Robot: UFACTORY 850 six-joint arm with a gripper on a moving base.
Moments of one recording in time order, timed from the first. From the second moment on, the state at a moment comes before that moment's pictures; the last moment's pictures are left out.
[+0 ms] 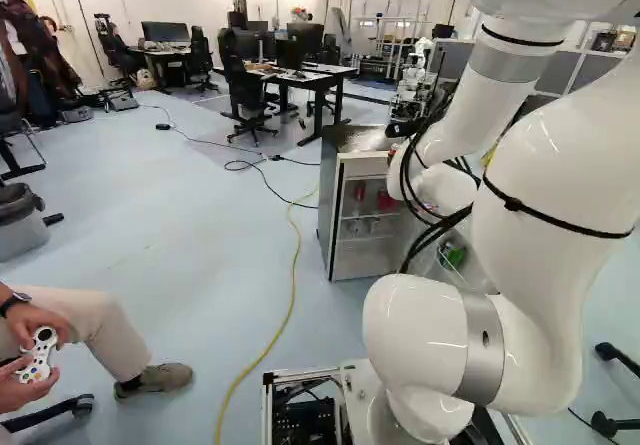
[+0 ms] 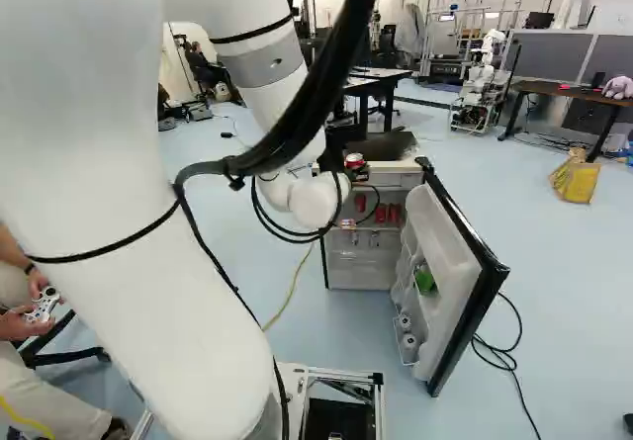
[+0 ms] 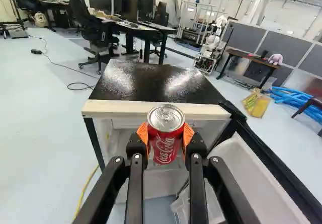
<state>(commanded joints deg) -24.2 -4.0 -24.4 -15.0 54.7 -5.4</state>
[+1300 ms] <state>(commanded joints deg) -21.6 -6.6 -32.4 -15.0 54.7 -5.4</state>
